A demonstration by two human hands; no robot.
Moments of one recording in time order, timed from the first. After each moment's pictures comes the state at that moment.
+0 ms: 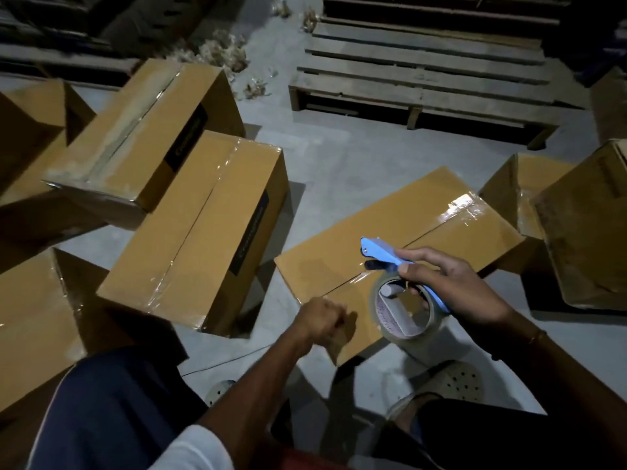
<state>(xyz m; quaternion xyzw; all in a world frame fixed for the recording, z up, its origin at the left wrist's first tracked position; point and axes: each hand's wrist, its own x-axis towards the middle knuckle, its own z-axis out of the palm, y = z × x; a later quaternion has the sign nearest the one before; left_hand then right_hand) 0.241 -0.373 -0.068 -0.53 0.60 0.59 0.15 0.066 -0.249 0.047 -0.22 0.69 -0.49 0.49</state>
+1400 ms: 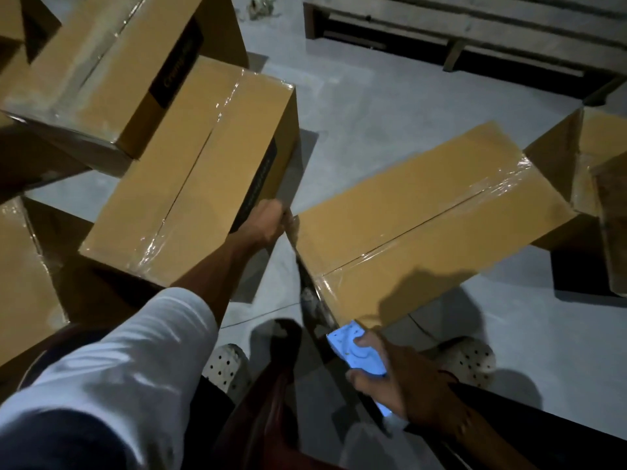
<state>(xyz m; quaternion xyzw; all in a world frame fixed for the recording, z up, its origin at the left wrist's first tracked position) 0.265 -0.551 -0.141 -0.40 0.86 0.29 0.11 0.177 -0.224 -0.058 -0.41 0.78 -0.05 0.47</state>
